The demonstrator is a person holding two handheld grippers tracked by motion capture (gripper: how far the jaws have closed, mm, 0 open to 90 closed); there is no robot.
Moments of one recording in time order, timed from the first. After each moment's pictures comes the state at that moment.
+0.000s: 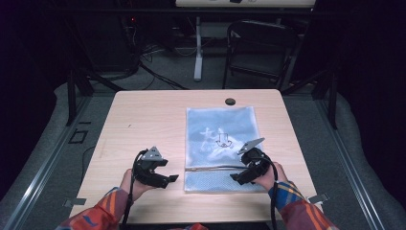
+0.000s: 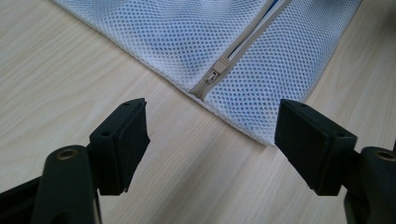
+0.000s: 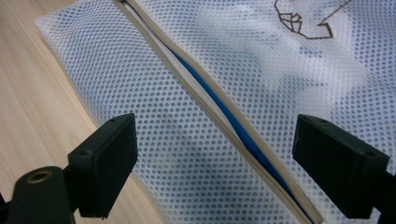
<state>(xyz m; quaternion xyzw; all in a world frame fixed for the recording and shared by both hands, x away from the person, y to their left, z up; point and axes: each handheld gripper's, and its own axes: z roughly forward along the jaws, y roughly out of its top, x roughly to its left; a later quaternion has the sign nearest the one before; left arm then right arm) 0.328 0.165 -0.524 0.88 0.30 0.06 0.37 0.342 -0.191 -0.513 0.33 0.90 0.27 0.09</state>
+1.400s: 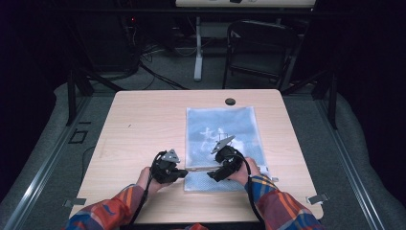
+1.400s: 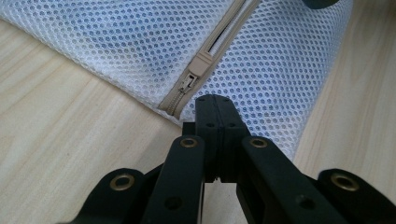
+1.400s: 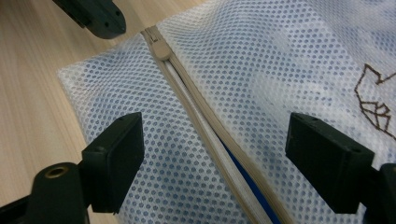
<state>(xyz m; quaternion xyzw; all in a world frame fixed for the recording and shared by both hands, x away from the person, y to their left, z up) 0.349 0.126 -0.559 0.90 0.26 0.03 0.34 0.364 -0.121 -0.531 0.27 0.92 0.29 0.08</state>
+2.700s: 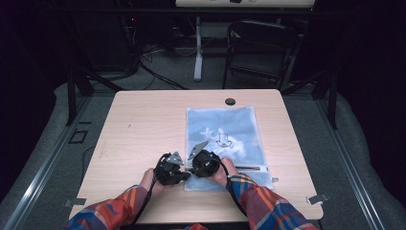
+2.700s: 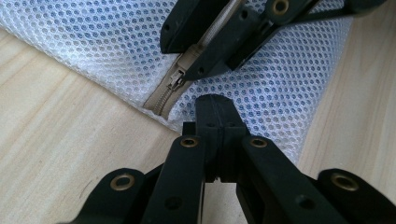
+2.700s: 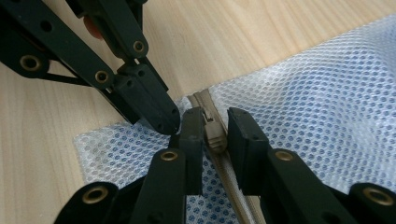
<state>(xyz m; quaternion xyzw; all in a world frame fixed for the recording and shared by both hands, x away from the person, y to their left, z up) 0.349 0.118 -0.568 0.91 0.25 0.02 0.33 0.369 -0.056 -0.553 0.19 0.93 0.29 0.08</state>
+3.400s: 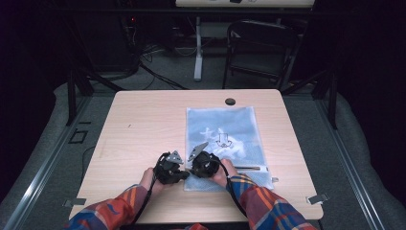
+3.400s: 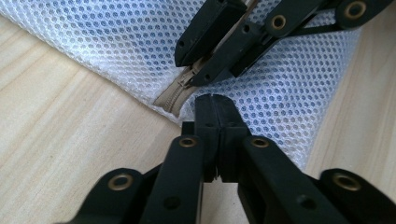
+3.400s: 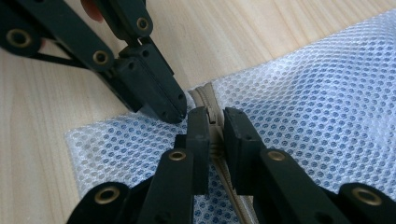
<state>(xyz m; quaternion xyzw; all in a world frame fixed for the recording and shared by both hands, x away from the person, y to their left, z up) 0.352 0.118 -0.568 0.91 0.26 0.02 0.32 0.370 -0.056 -0.561 0.19 0.93 0.29 0.08</state>
